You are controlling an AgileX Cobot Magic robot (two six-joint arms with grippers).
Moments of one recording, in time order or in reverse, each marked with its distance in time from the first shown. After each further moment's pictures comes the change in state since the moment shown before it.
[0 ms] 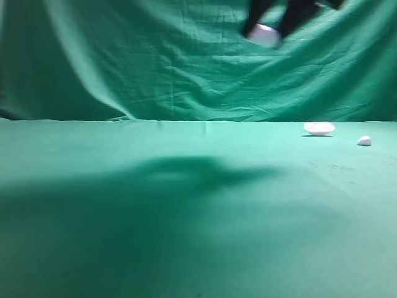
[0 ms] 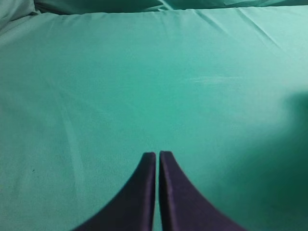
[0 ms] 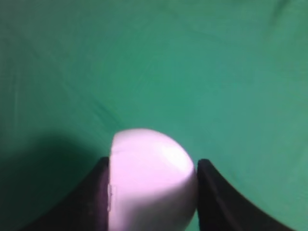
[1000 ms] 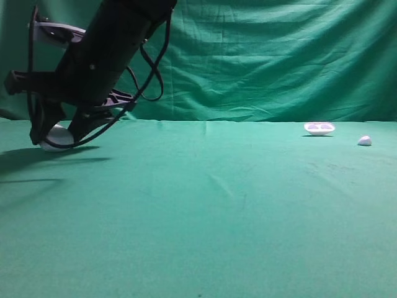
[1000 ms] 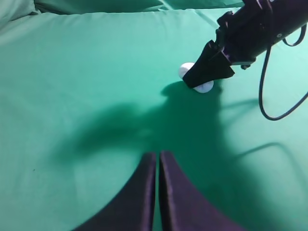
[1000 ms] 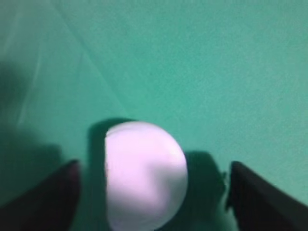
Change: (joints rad) left arm 0.000 0.000 0.000 0.000 0.000 0.000; right arm 0.177 0.228 -0.231 -0.049 -0.082 -0.058
